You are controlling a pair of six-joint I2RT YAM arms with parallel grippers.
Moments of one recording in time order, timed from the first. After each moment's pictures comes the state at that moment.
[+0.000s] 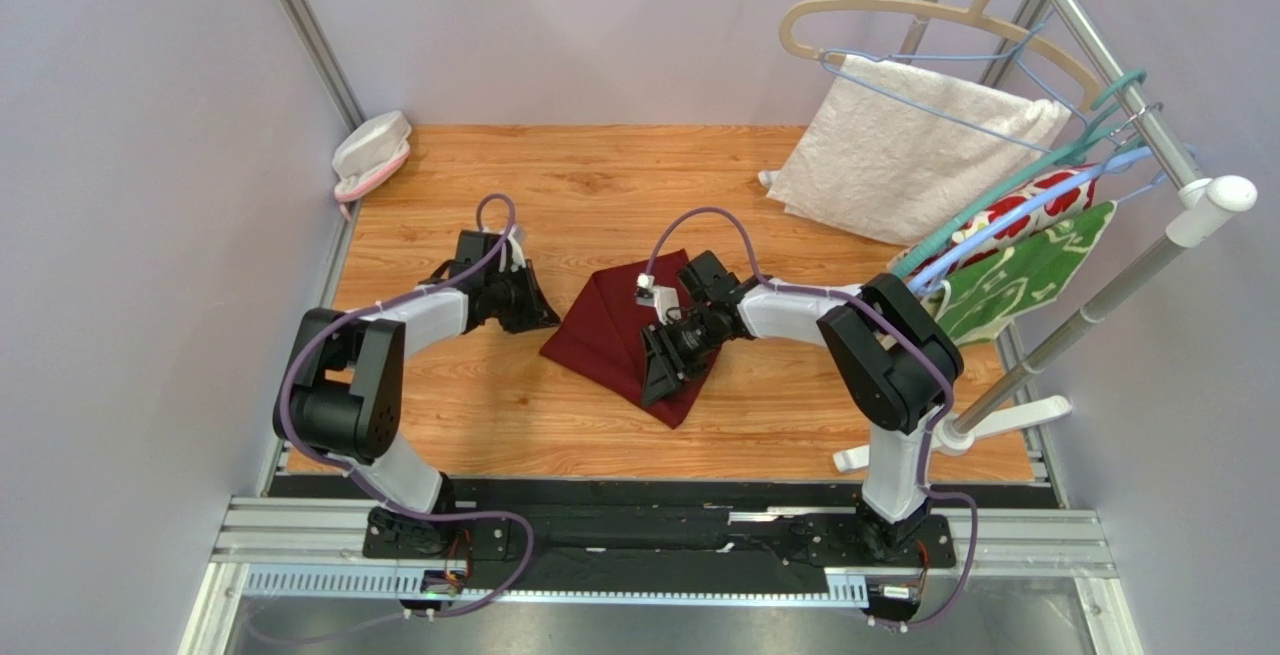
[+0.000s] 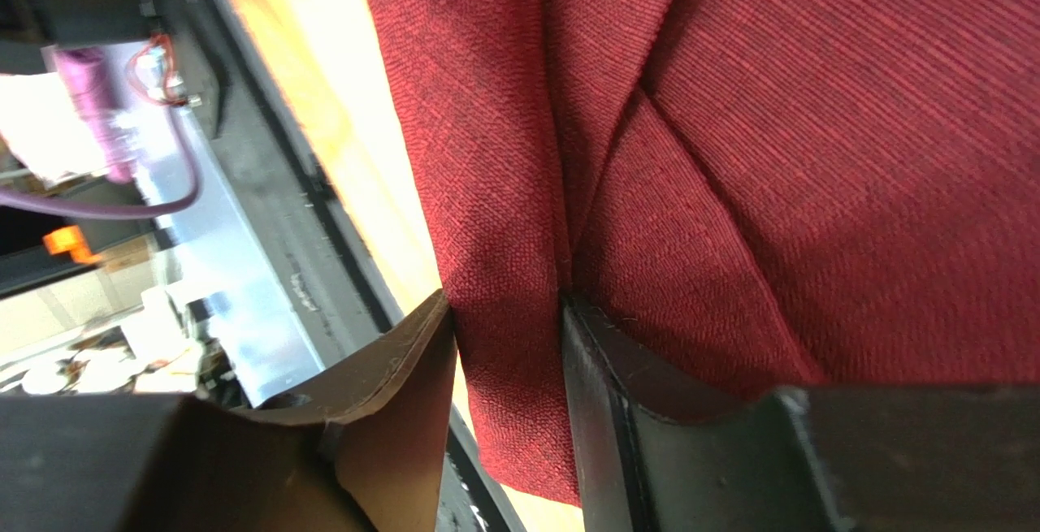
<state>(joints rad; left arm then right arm) -0.19 1.61 0.80 -0.10 0.36 -0.49 0.64 1.90 1.06 -0.31 -0.79 0.20</state>
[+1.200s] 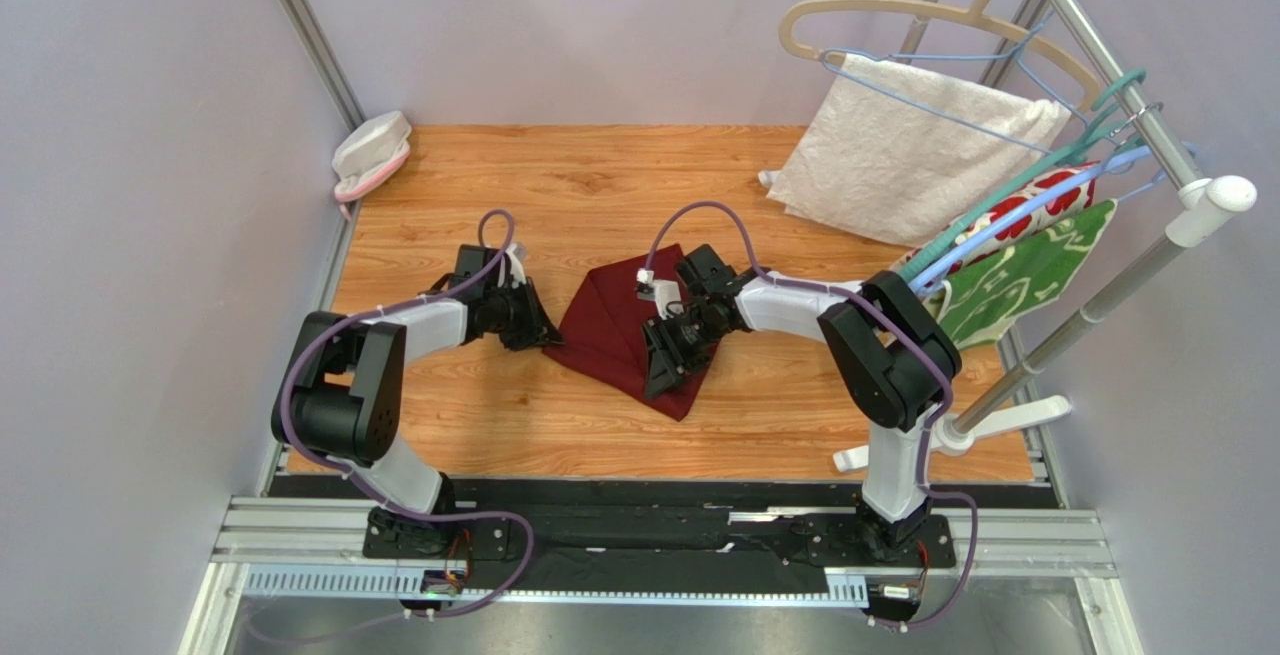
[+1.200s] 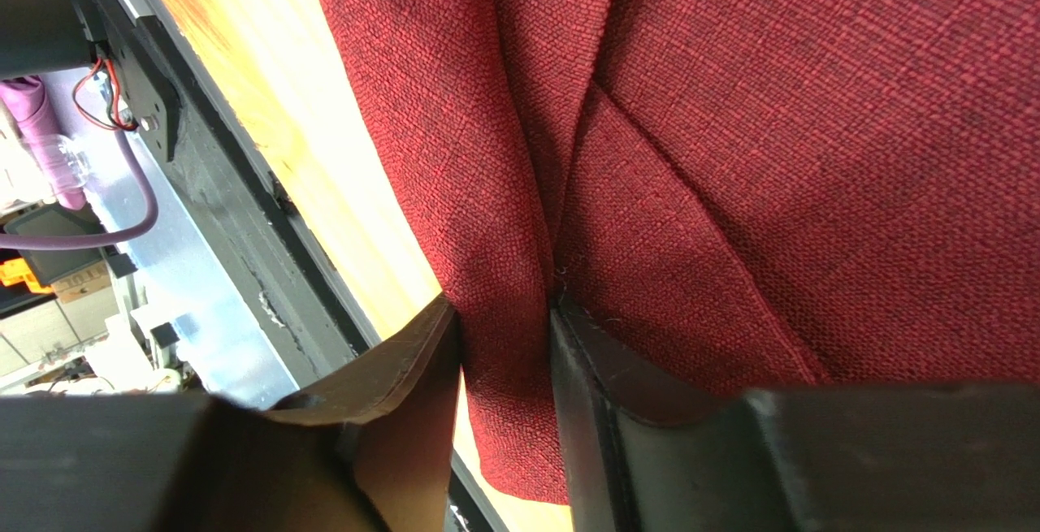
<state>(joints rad) -0.19 1.60 0.73 -0.10 0.42 -0.51 0.65 1.91 1.11 -0.39 -0.70 0.18</state>
